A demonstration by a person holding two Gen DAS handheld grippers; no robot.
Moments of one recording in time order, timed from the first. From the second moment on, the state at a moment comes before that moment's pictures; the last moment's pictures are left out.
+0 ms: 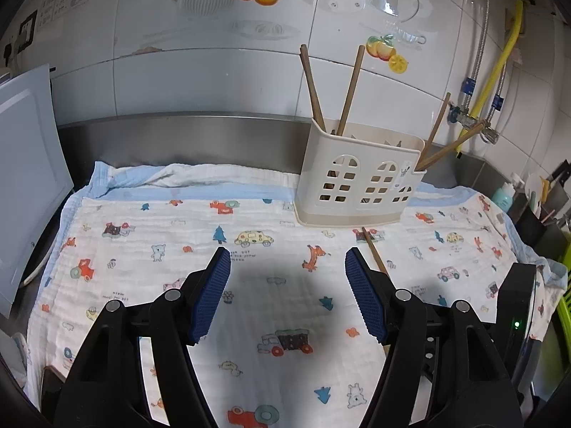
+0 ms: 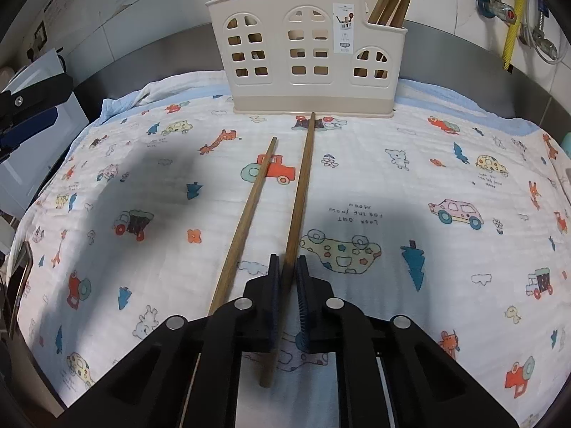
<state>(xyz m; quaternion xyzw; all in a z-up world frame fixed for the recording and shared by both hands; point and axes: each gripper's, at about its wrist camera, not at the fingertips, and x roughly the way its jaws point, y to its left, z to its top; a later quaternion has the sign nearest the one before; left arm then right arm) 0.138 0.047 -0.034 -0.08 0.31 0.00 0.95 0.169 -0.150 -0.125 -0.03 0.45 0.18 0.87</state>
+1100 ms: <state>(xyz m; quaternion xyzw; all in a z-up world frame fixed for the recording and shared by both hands) 0.123 -0.020 -0.091 -0.06 0.39 -0.05 0.92 0.154 -0.190 -0.101 -0.04 0.42 0.19 0.89</state>
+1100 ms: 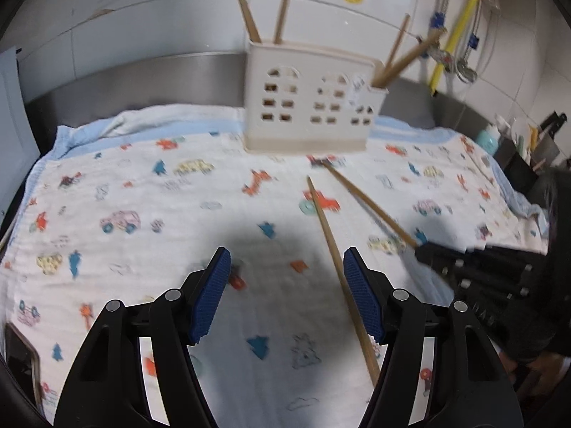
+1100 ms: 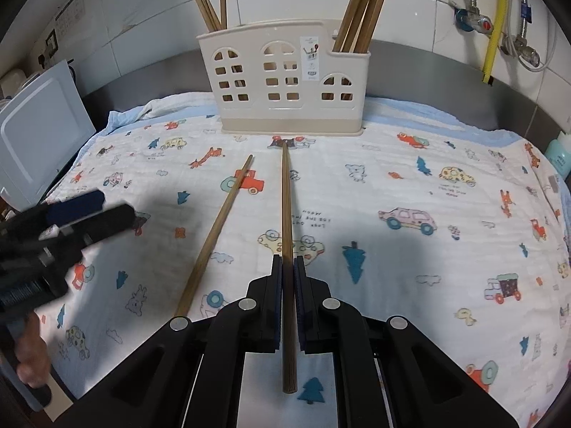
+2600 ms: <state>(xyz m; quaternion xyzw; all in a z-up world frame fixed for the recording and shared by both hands) 0.109 -0.062 -0.132 -0.06 0.44 -0.05 0.89 0.152 -0.203 -0.092 -0.04 0.41 0.19 0.89</state>
